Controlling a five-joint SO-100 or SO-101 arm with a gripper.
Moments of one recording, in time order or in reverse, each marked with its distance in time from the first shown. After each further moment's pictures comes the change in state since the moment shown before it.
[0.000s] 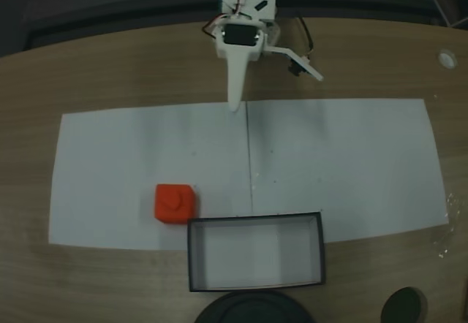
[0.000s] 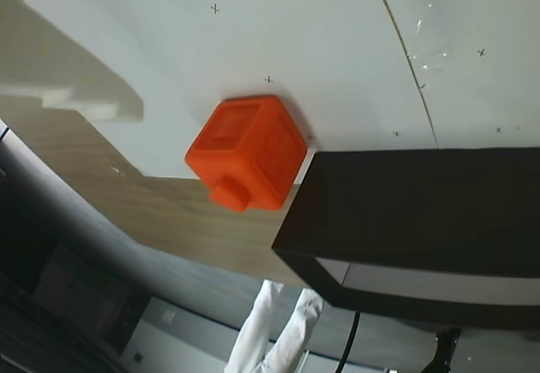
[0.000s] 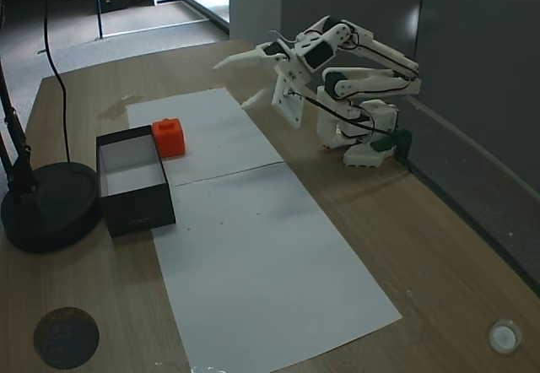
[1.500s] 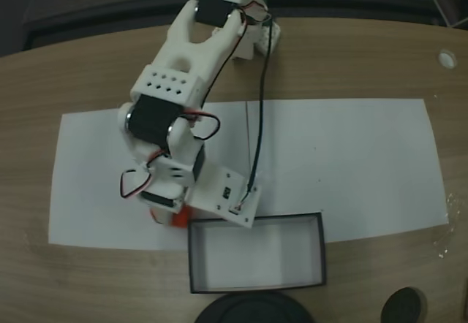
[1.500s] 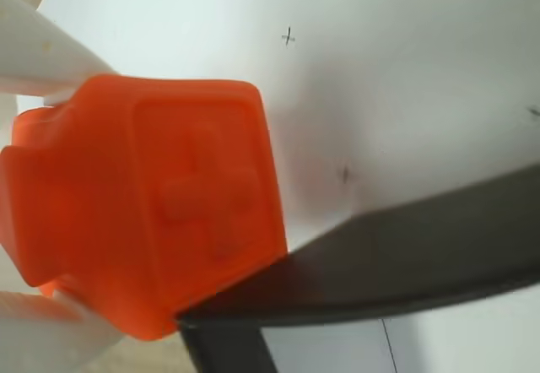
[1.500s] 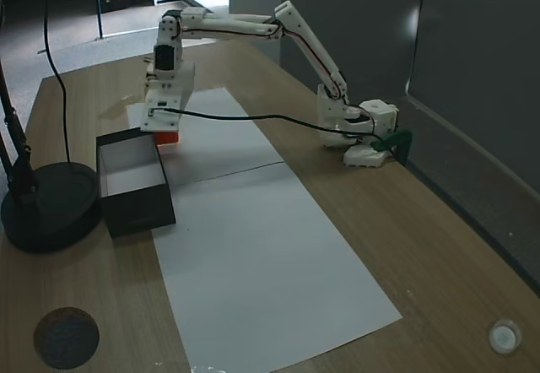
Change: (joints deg) arm 9.8 -120.1 -113.9 31.6 1.1
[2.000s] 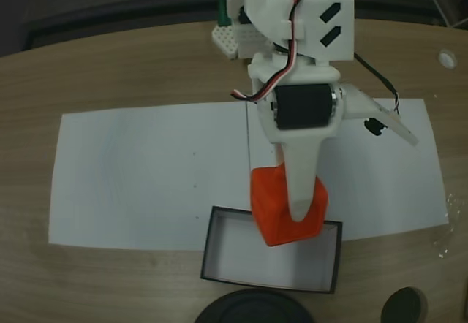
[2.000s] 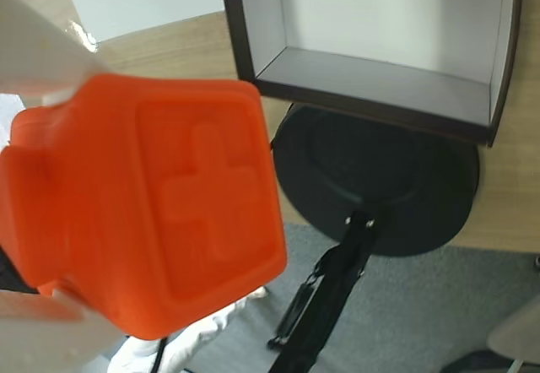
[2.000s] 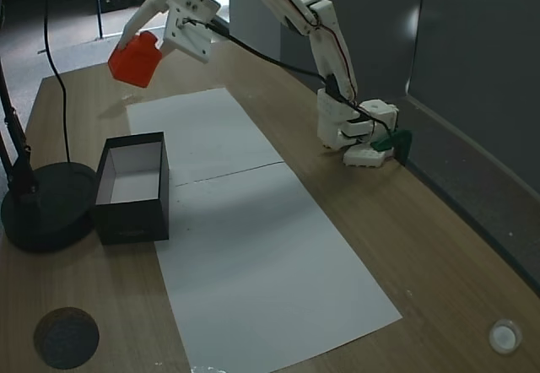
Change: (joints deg) arm -22.1 11.2 -22.1 7.8 1.1
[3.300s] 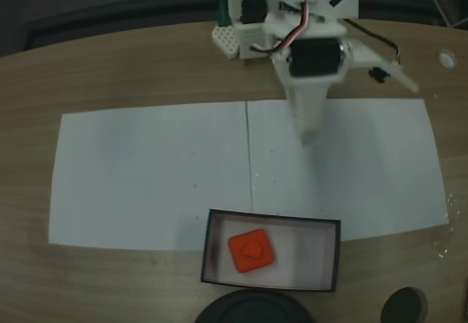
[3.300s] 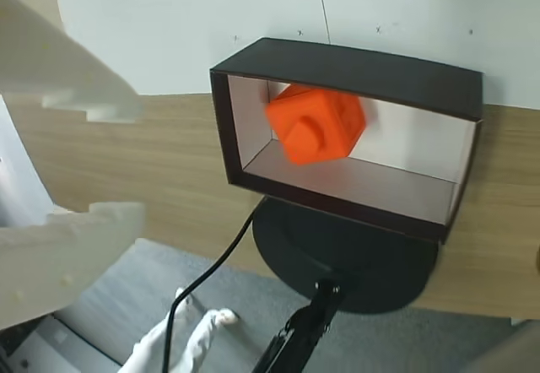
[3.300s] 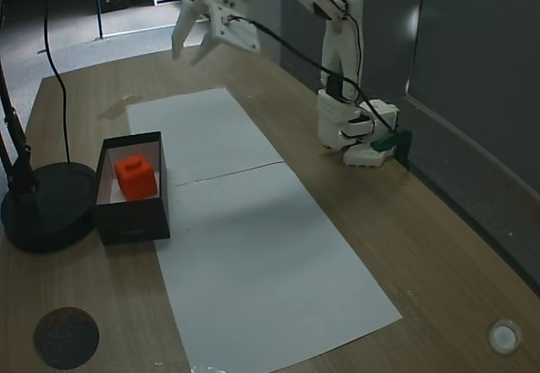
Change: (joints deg) arm -3.7 27.6 29.2 0.7 2.3
